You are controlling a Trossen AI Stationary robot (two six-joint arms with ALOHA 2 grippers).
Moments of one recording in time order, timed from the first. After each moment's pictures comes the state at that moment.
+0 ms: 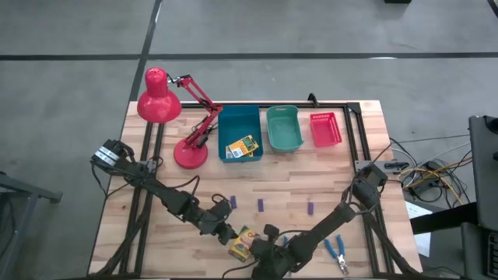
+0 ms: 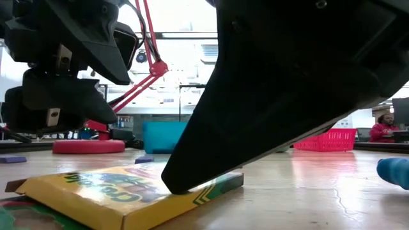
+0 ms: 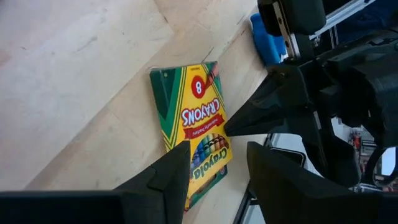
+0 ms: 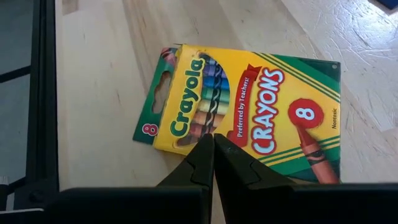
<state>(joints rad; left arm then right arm) -0.55 1.66 0.78 0.28 -0.13 -1.41 0.69 2.30 1.60 -0.29 0.54 0.91</state>
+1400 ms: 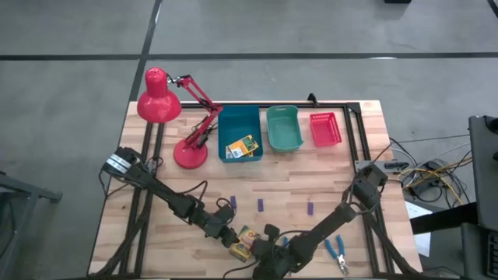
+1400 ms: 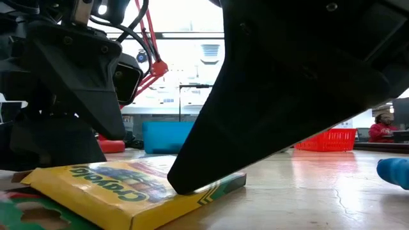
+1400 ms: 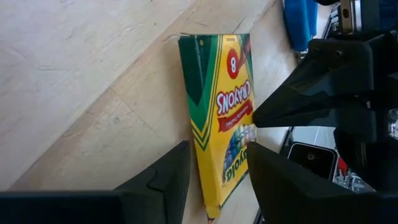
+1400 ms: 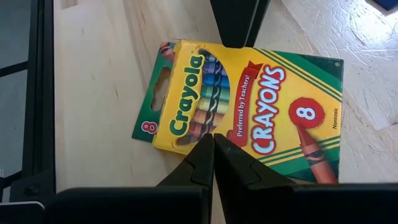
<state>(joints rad) -0.54 1.81 0.78 0.42 -0.05 -1.44 0.69 2.30 1.60 -0.31 0.54 0.90</state>
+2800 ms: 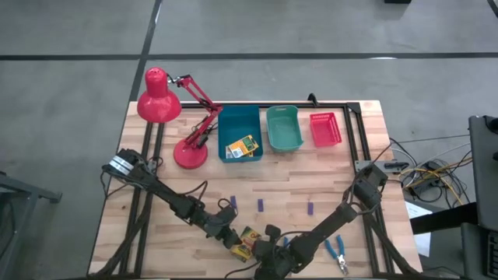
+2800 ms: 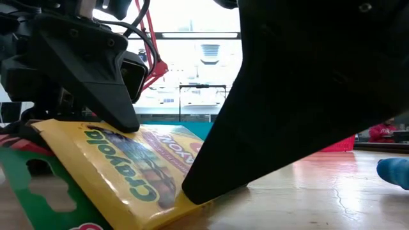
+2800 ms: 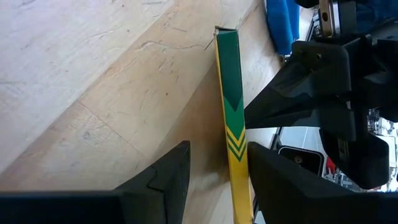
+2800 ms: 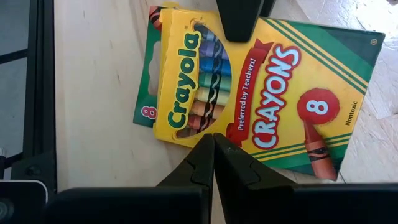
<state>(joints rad) -0.54 1.85 0.78 0.51 -0.07 -1.42 0.69 2.30 1.60 -0.34 0.52 0.90</state>
